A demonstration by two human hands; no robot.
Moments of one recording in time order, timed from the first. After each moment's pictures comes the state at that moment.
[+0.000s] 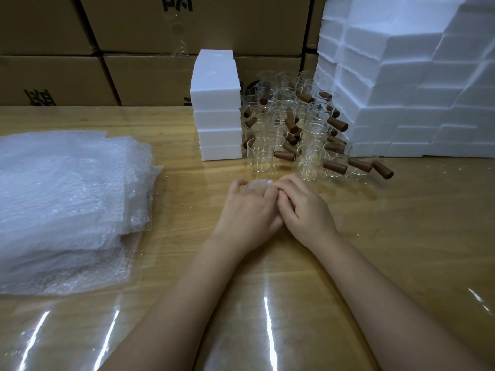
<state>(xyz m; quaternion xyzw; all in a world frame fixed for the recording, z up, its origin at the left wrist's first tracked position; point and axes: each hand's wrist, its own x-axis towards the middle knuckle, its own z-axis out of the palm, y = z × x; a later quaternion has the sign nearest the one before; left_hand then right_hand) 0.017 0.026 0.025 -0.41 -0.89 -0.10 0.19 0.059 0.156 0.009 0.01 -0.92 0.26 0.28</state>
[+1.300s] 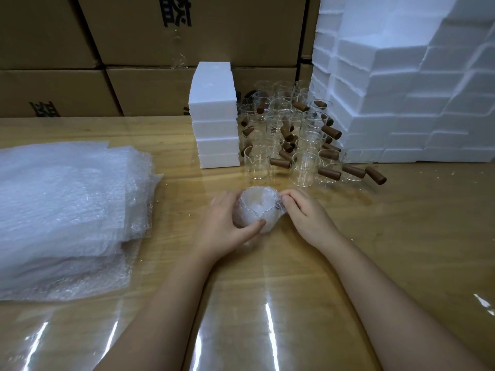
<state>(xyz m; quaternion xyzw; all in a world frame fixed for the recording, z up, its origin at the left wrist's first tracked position) -0.005 -0.008 -0.001 -0.31 -0.87 -0.38 0.07 0.052 0.184 -0.004 -0.04 -0.89 0.41 0.17</state>
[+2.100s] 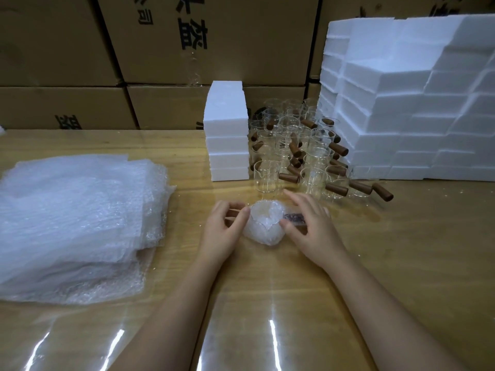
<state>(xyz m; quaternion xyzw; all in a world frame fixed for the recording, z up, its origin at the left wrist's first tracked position) -0.013 -0.012 -0.006 -0.21 -0.78 -0.59 0.06 0.060 0.177 -0.002 0.01 -0.93 0.29 0.24</state>
